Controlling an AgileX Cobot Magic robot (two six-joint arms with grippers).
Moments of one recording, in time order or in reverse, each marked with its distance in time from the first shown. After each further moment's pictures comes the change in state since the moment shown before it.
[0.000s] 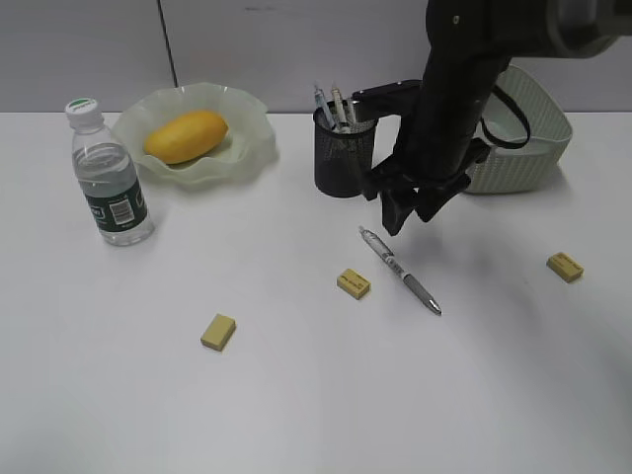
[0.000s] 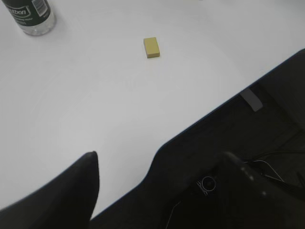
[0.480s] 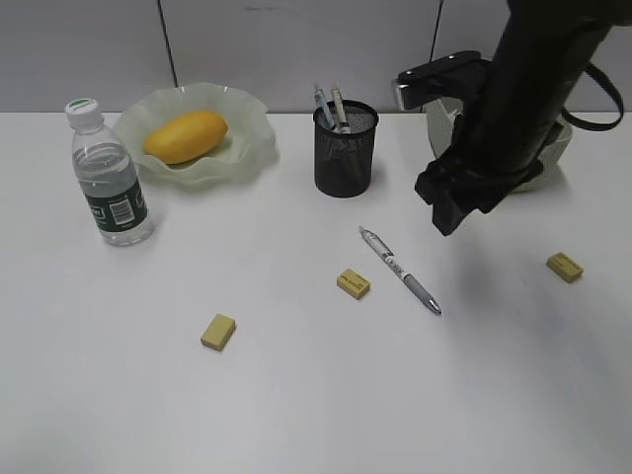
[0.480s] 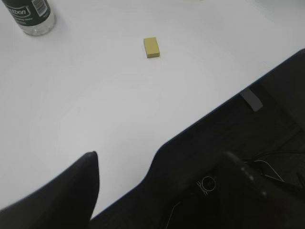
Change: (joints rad) left arm 0.000 0.000 0.000 0.000 0.000 0.000; right arm 0.000 -0.305 0.283 -0.083 -0.034 -0.028
